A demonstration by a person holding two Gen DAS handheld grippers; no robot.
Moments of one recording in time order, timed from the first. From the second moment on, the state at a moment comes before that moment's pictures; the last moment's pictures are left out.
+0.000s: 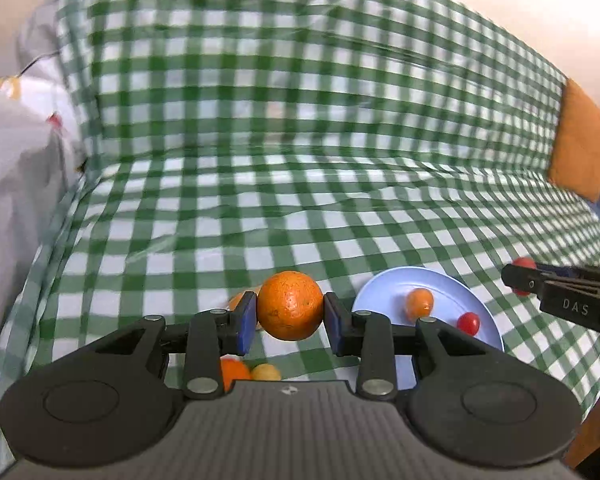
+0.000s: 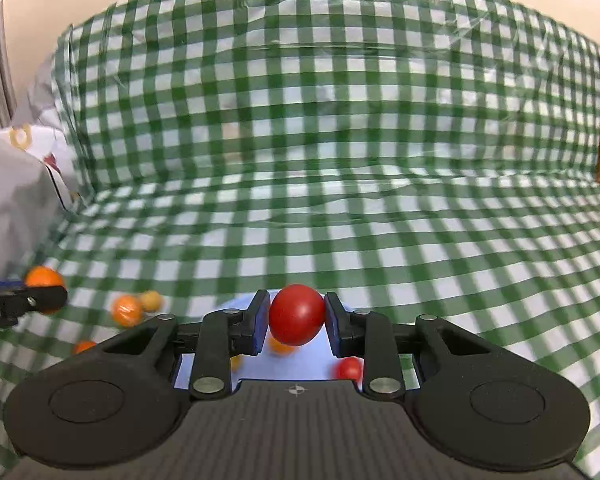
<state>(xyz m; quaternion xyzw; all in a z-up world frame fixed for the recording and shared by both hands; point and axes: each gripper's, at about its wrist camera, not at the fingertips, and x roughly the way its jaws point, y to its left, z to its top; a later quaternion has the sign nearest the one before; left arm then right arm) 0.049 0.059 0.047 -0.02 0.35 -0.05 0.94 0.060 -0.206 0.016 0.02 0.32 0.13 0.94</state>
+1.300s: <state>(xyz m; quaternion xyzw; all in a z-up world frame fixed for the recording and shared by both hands) 0.063 -0.005 0.019 0.06 0.33 -0.10 0.94 0.077 -0.227 0.002 -0.01 0.33 0.11 0.94</state>
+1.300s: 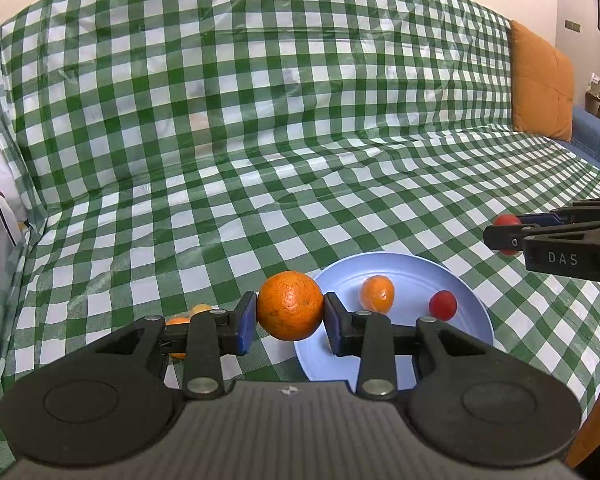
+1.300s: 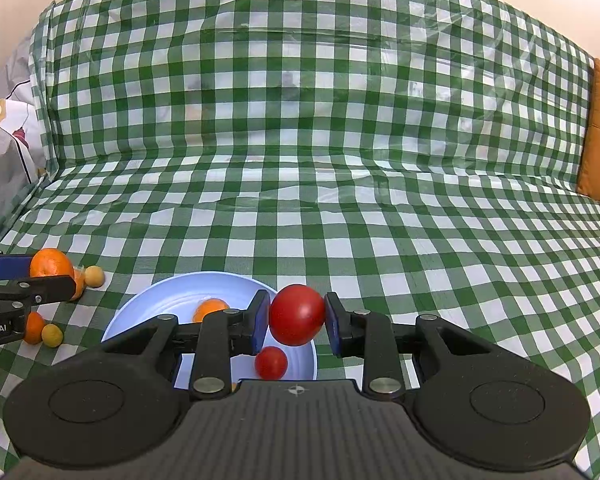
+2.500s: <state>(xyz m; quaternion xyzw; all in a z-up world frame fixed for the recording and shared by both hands) 0.061 -0.009 0.019 0.06 0.33 -0.10 0.94 0.078 -0.229 -0.002 -0.01 0.33 0.11 0.94</state>
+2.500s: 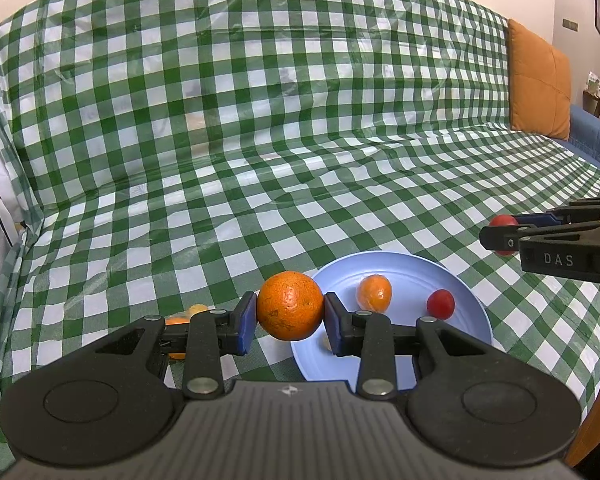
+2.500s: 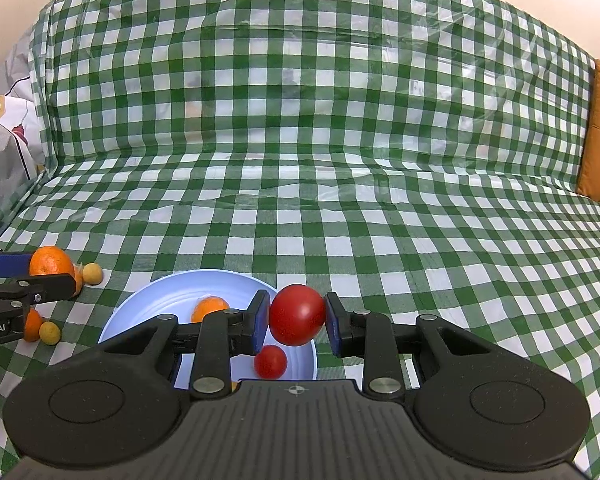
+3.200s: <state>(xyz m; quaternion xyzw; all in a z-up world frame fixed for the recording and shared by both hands) 0.053 -0.042 0.005 0.09 0.34 -0.18 0.92 0.077 -0.211 -0.001 -0.02 0.33 0.14 0.93</state>
